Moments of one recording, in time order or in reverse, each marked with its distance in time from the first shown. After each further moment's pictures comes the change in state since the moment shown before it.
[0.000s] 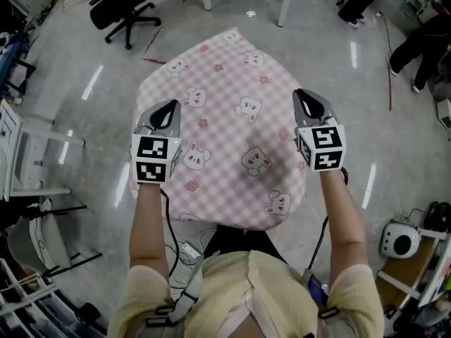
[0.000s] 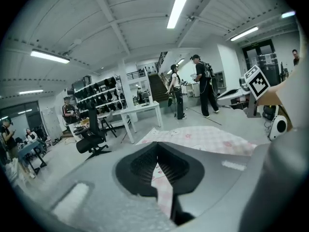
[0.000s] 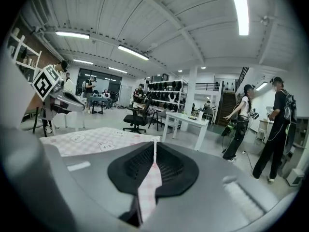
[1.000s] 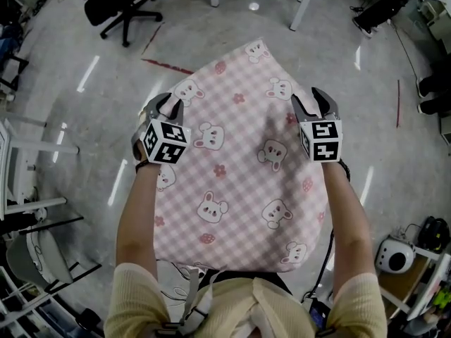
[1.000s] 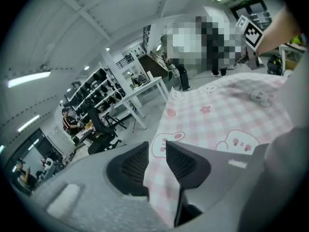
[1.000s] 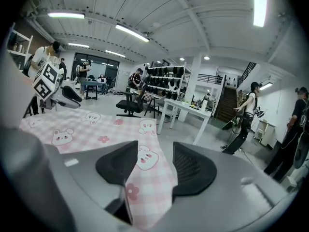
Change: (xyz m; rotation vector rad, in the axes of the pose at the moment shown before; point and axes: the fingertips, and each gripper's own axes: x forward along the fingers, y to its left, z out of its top) left arm 0.191 0.139 -0.095 0.287 0.242 0.065; right arm 0.213 -0.022 -0.039 -0.057 0.150 -0.041
